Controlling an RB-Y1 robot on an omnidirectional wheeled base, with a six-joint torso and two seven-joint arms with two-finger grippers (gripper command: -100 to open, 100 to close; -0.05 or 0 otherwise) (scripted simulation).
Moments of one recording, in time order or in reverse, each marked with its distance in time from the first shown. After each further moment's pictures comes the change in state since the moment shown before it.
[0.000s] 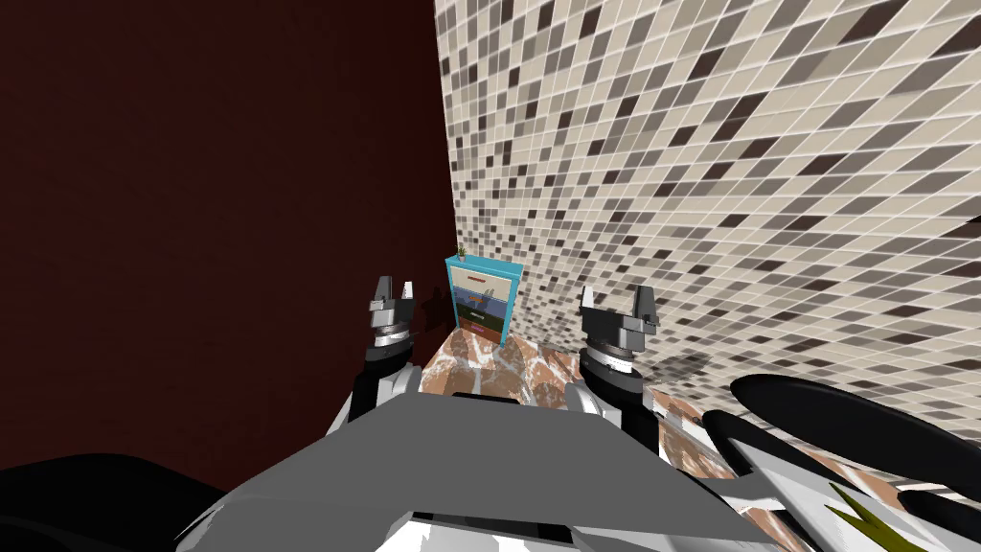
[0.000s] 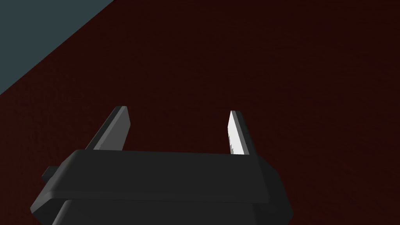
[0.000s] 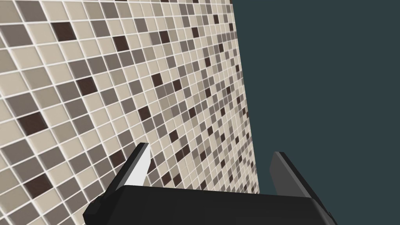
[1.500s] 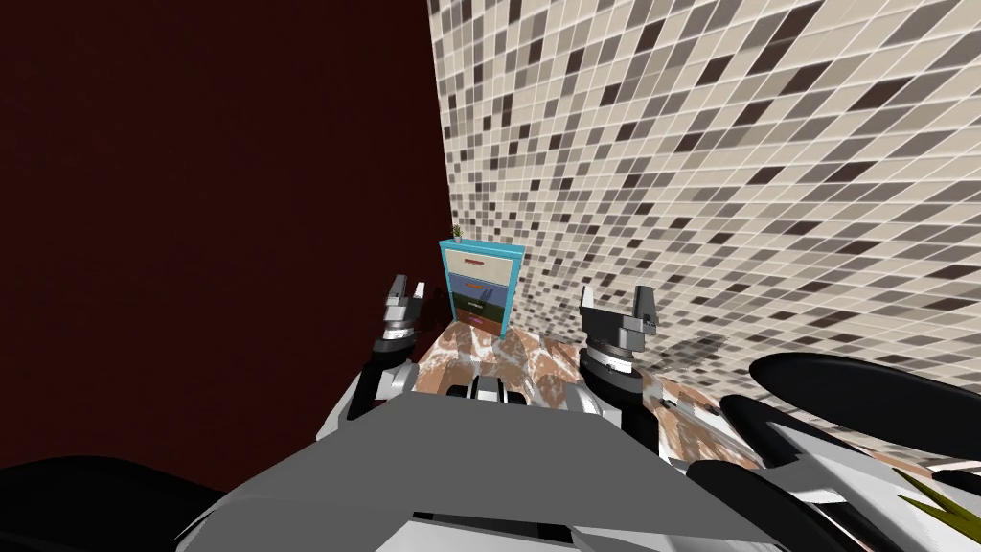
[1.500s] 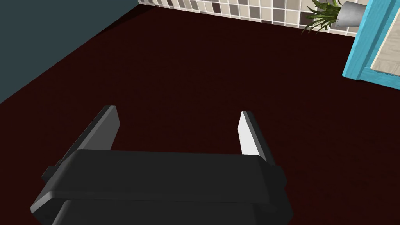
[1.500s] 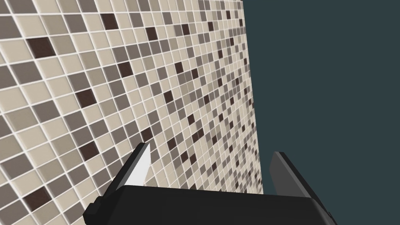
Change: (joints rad) left arm -0.059 0.142 0.001 0.063 -0.007 0.042 0.018; right arm 0.000 0.000 0.000 0.000 0.000 0.000 0.000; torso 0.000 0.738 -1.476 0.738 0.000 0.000
